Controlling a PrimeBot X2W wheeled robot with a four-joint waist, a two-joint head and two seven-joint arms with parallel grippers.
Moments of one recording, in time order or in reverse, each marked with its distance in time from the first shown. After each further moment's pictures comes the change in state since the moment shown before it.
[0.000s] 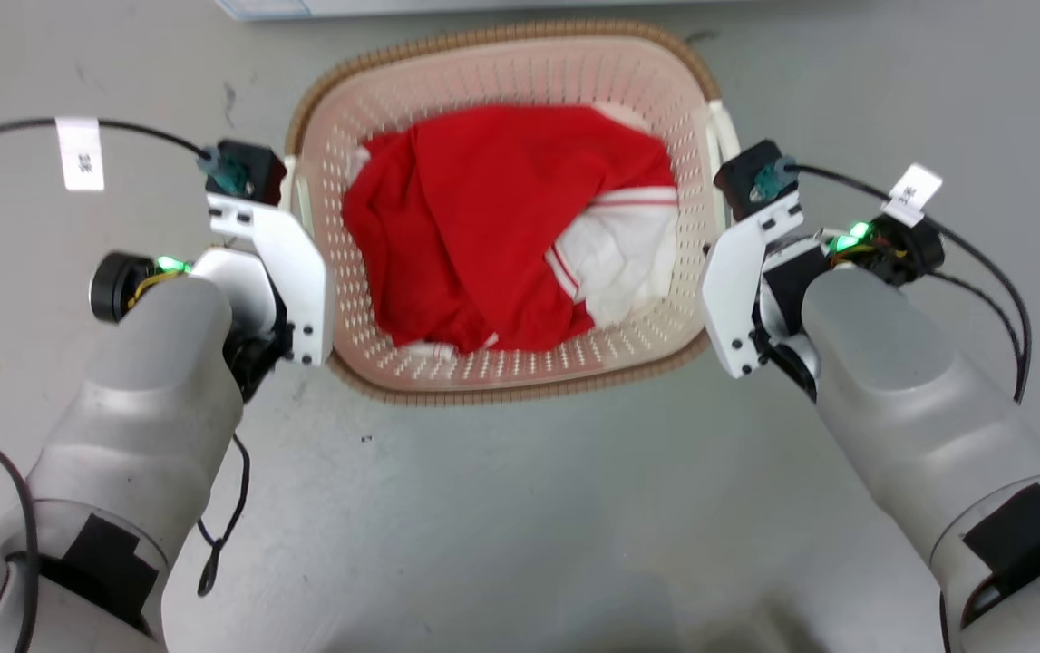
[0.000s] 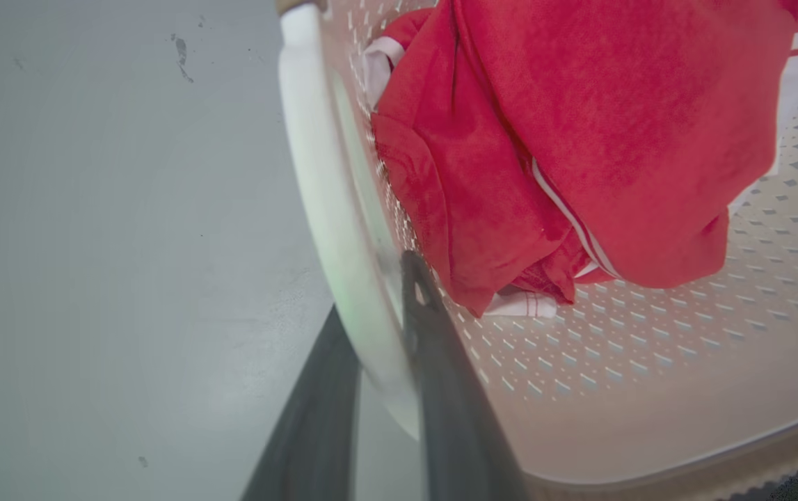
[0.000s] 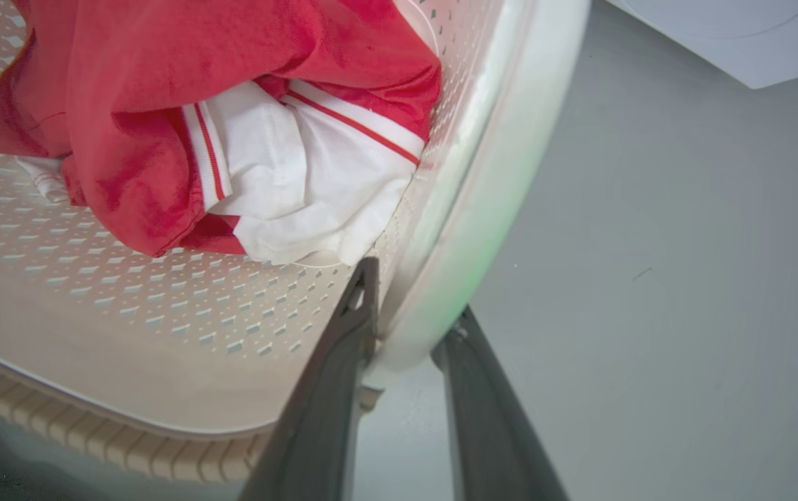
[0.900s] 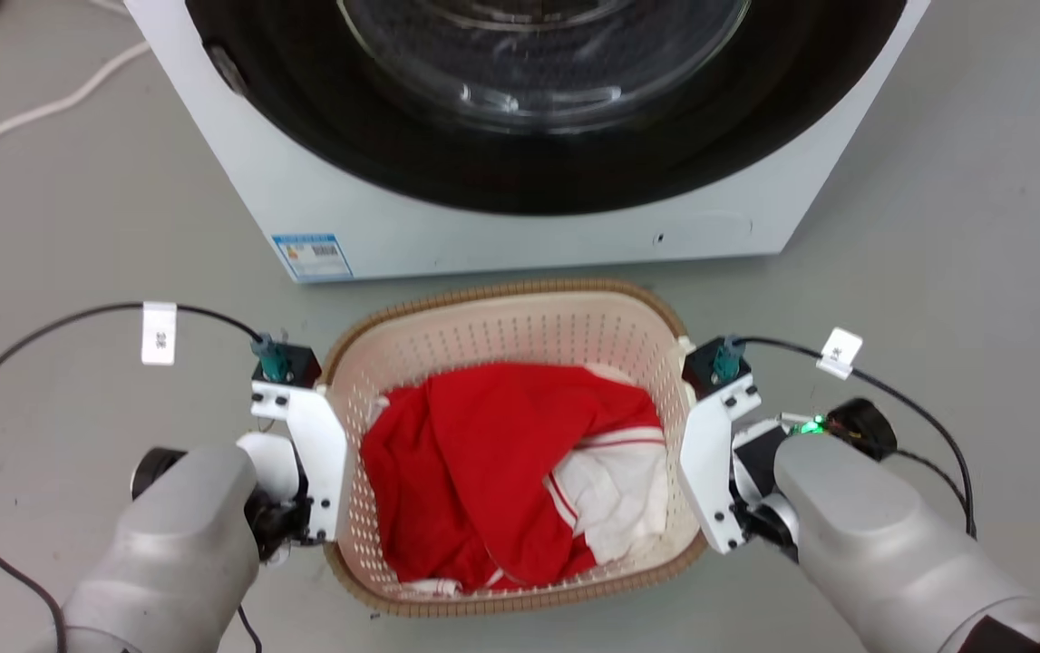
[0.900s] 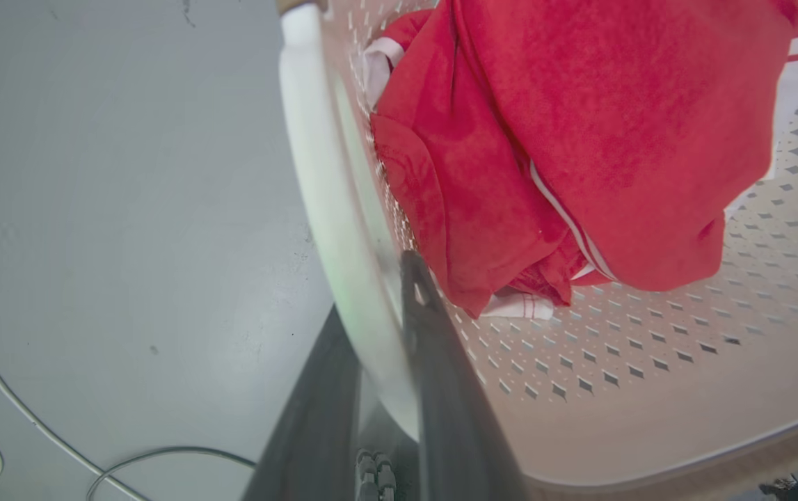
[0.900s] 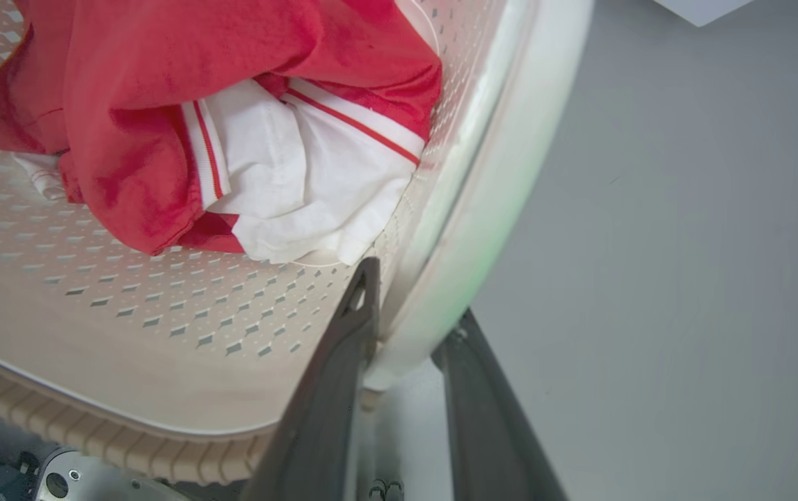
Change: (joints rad) left arm 0.251 0.040 -0.196 -0.081 -0.238 0.001 0.180; right arm 0.243 -0.033 0.297 -0.100 0.334 -0.002 0.199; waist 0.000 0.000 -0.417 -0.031
